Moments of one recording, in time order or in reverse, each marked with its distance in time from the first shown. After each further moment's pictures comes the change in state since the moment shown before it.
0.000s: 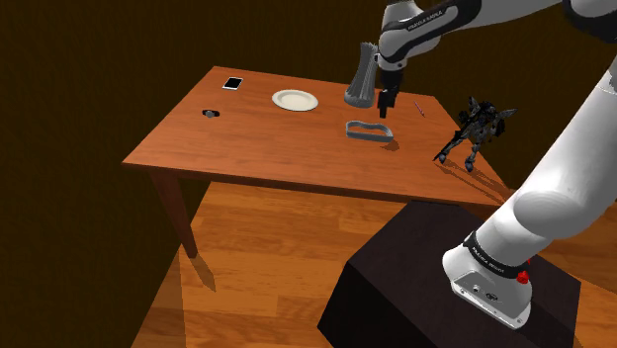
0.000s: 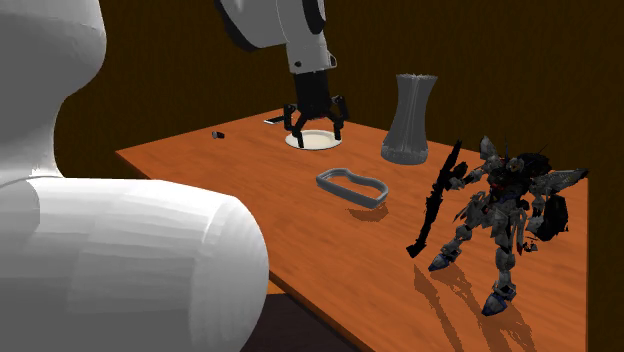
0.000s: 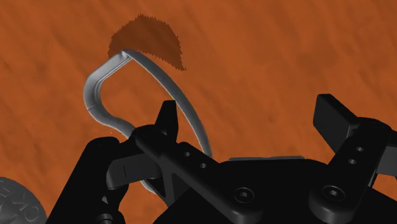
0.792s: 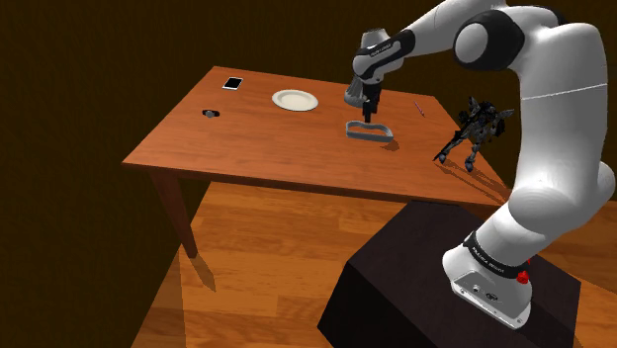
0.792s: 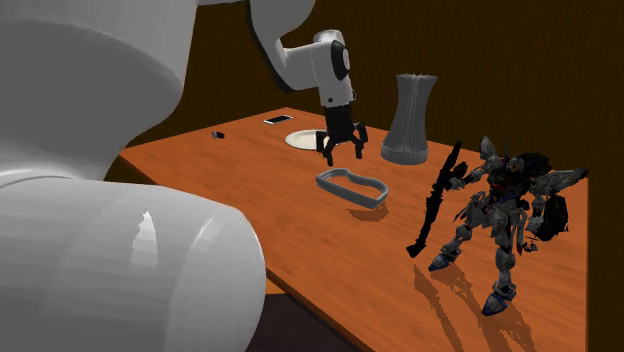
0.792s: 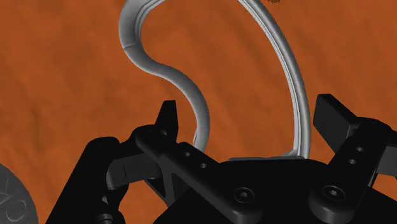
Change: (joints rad) arm -0.101 0.507 0.006 0.489 0.066 0.002 -0.172
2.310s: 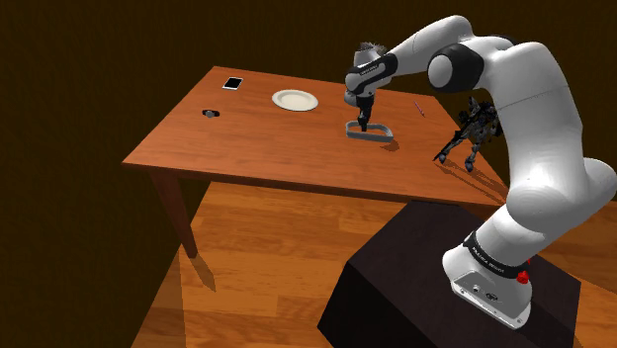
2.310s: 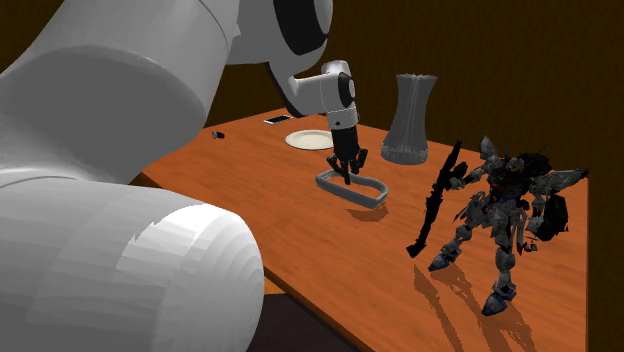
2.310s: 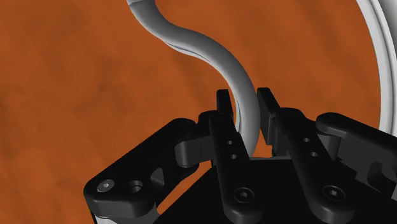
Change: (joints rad) arm -0.045 0.240 0.014 0.223 0.016 0.012 -0.037
